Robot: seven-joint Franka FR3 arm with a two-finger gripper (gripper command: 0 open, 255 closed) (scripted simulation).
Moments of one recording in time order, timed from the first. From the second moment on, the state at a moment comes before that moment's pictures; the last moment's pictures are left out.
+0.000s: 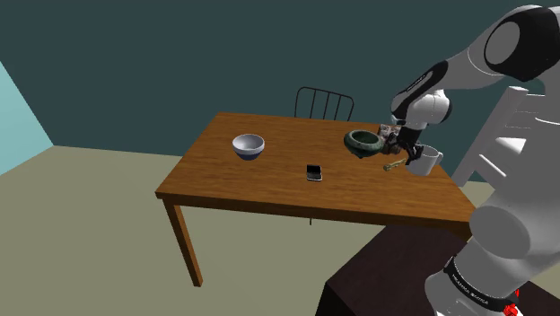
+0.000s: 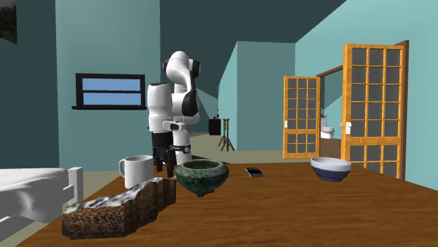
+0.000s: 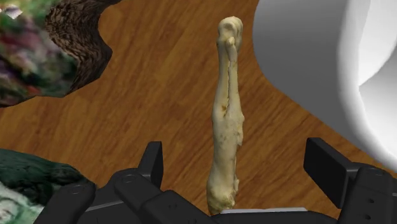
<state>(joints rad) -0.41 0.24 -0.35 -2.24 0.20 2.42 -2.36</state>
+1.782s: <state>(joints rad) -0.40 0.24 -0.36 -2.23 0.20 2.42 -2.38</state>
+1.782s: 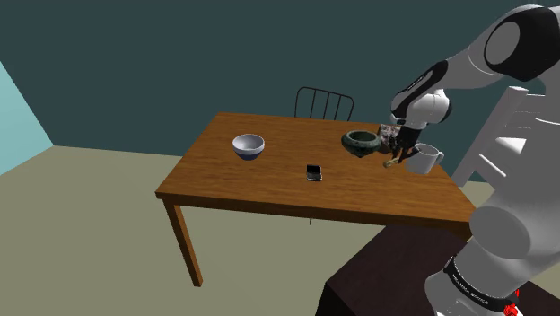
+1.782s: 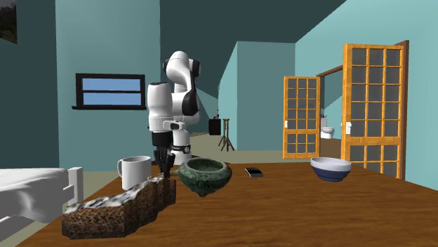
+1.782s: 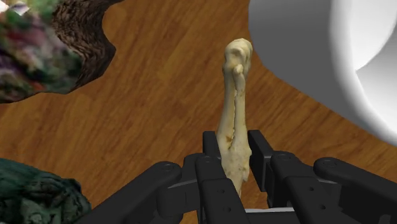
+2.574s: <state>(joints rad) -0.39 0.12 -0.38 -2.20 0.12 2.27 -2.32</state>
